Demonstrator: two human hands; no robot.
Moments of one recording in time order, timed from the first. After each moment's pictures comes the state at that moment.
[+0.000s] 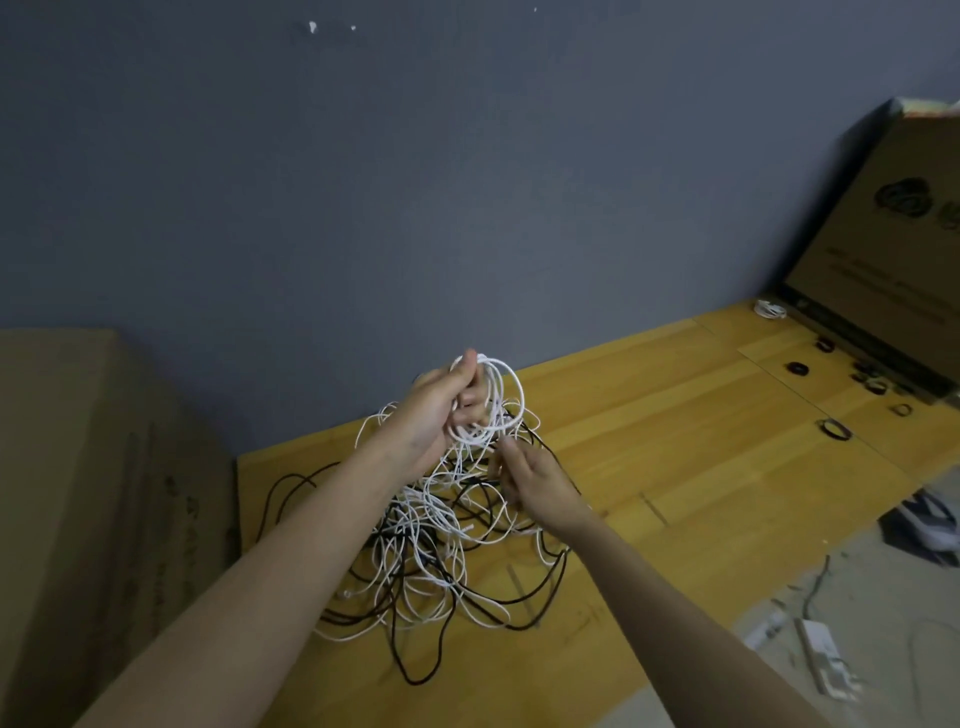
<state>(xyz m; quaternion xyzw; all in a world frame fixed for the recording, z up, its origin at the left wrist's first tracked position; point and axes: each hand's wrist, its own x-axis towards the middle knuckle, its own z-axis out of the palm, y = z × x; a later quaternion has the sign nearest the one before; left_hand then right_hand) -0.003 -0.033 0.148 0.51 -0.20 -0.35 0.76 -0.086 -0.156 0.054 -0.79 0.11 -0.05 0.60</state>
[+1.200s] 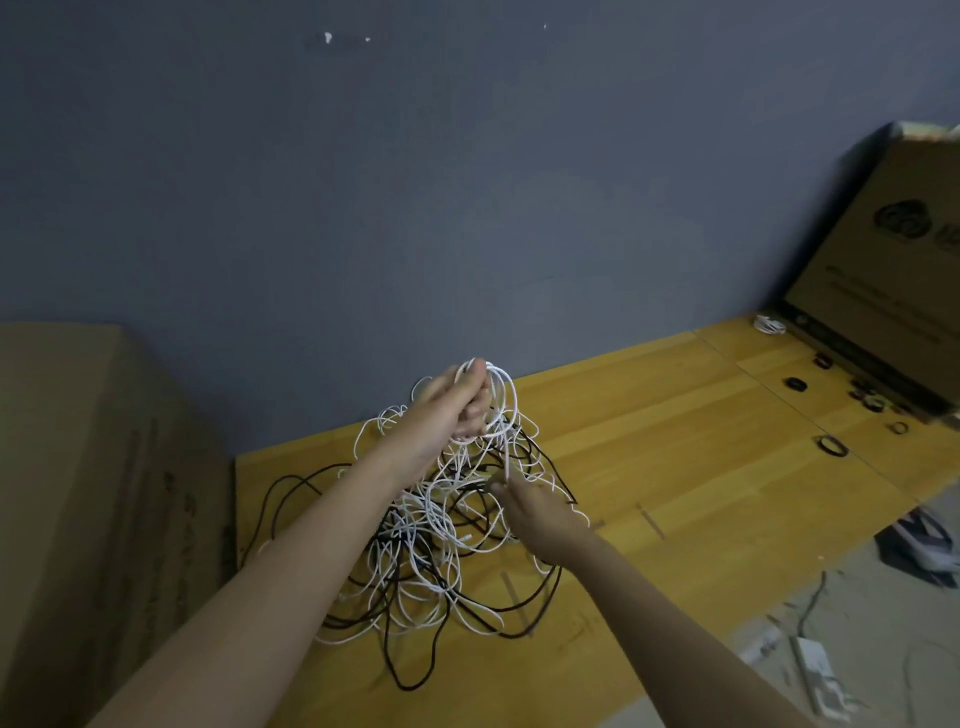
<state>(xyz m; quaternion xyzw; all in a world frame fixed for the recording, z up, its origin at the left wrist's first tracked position) -0.002 -0.032 0.137 0.61 -0.29 -0.28 0.68 -0.094 -0.166 0.032 -0.93 0.09 0.06 0.34</state>
